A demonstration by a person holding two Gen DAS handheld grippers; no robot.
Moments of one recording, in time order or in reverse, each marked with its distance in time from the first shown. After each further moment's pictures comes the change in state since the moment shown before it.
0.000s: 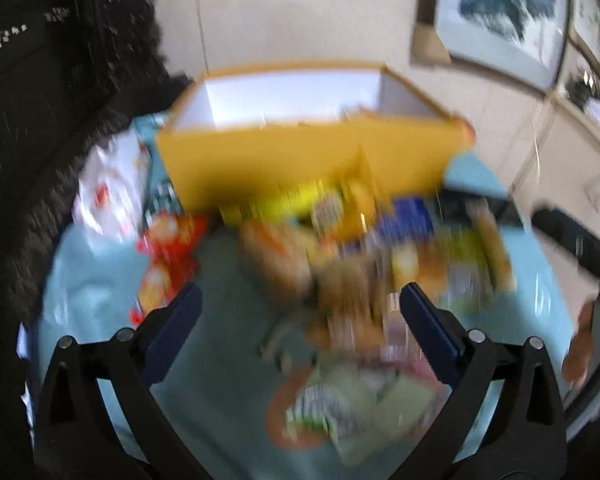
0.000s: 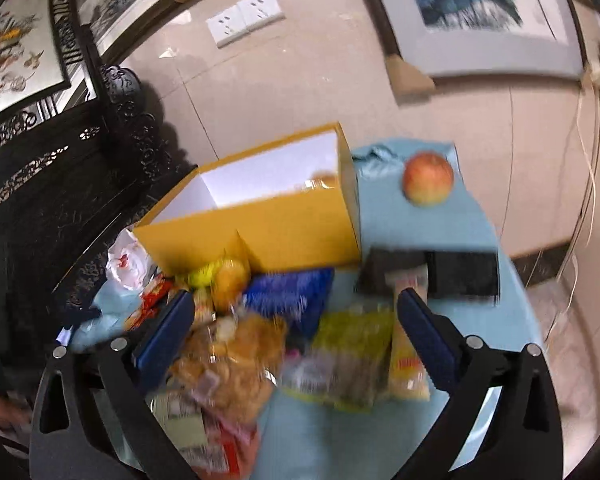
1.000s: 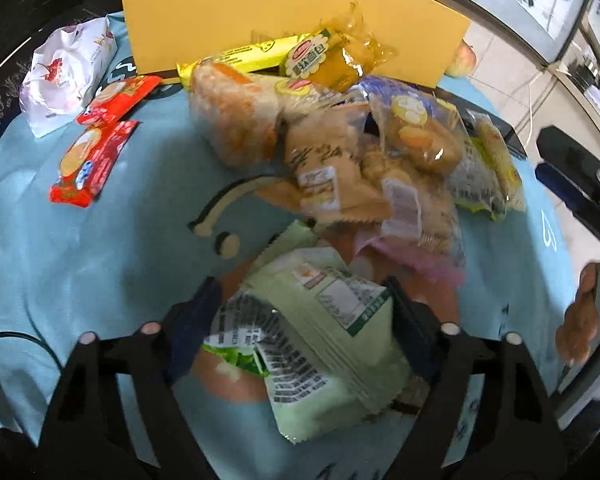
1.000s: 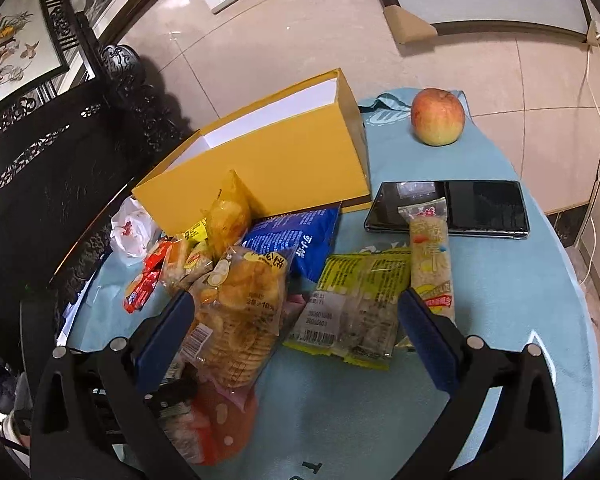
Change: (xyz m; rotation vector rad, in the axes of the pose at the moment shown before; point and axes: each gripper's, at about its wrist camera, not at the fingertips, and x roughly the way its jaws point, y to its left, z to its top) left arm 0.050 -0.003 -0.066 -0.087 0.191 -0.118; right arm 0.020 -0.006 -0.035 0.022 0.094 0.057
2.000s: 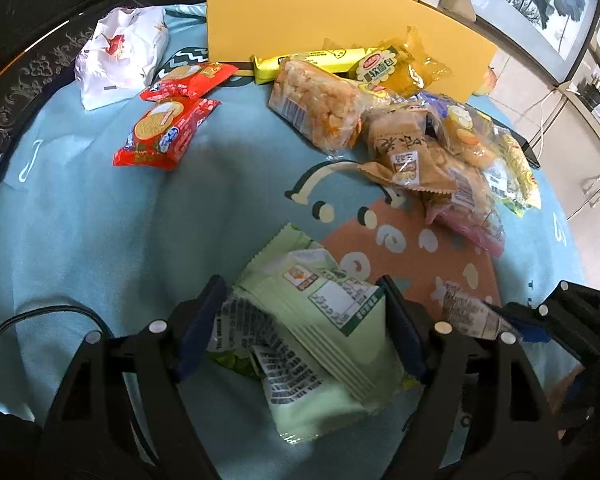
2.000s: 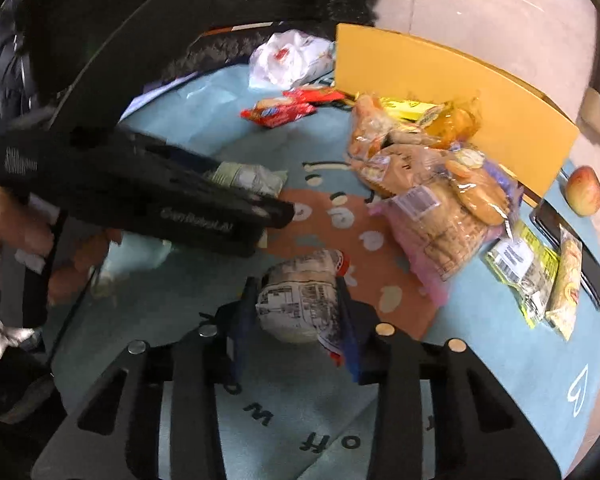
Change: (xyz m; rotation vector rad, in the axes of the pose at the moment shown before) left arm -0.021 0.049 -0.023 -0.062 -0.059 0.023; right arm 0.015 0.129 -0.101 -0.640 0.273 0.115
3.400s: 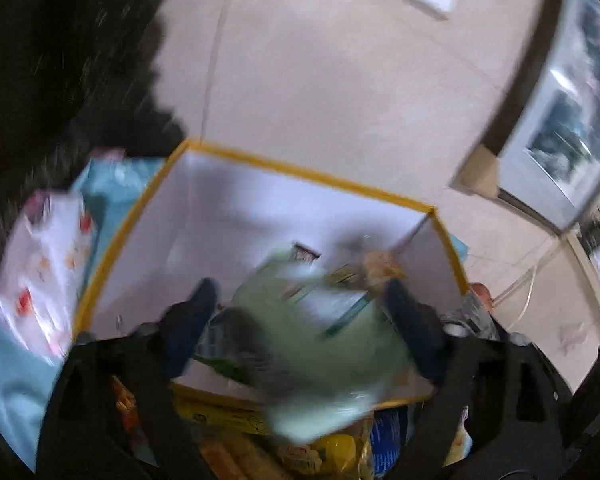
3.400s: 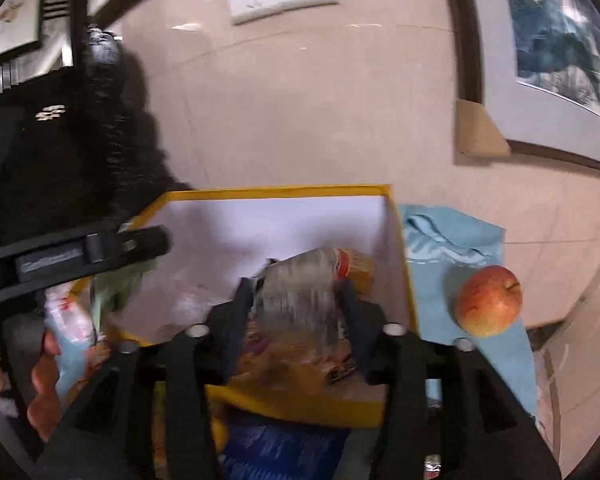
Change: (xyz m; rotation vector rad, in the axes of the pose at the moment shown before) left arm 0.027 -0.031 0.280 -0.218 -0.261 -0.068; right arm 0.012 -0.231 0.169 0.438 -0.307 -0.343
